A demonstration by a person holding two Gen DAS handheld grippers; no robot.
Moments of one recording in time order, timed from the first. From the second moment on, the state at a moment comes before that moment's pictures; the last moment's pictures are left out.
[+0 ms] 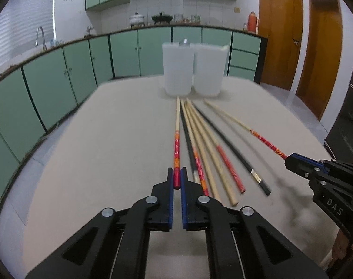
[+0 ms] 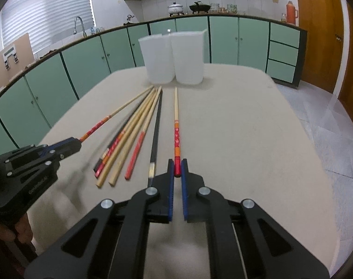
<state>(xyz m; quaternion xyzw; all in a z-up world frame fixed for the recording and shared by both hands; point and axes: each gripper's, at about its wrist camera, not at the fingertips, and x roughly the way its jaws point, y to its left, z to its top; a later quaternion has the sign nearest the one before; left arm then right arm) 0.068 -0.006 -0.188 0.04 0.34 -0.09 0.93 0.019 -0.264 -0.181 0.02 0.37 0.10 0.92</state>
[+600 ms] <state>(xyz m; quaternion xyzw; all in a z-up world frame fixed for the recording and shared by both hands) 0.089 0.004 -0.070 0.01 0.22 -0.11 0.97 0.041 -0.288 -0.068 0.02 0.28 0.12 0.95</state>
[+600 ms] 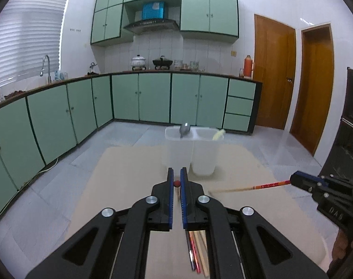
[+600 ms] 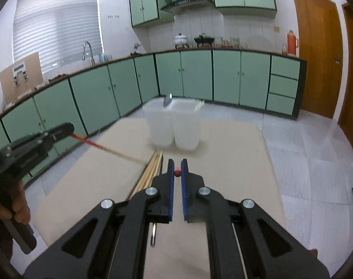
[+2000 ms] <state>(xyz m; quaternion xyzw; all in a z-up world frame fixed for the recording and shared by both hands) 0.239 -0.001 0.069 -0.02 0.10 -0.12 0.99 0.228 -0.316 0.084 0.03 0.19 0.14 0.97</state>
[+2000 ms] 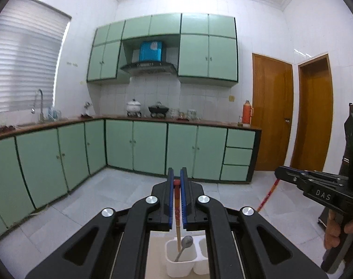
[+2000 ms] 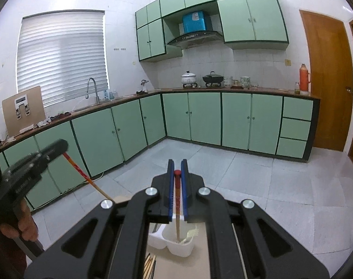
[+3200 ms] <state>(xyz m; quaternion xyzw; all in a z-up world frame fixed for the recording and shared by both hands) 0.171 0.019 -0.061 -0.01 0.22 -0.08 0.97 0.132 -0.312 -0.051 0.03 0.22 0.07 0.97</state>
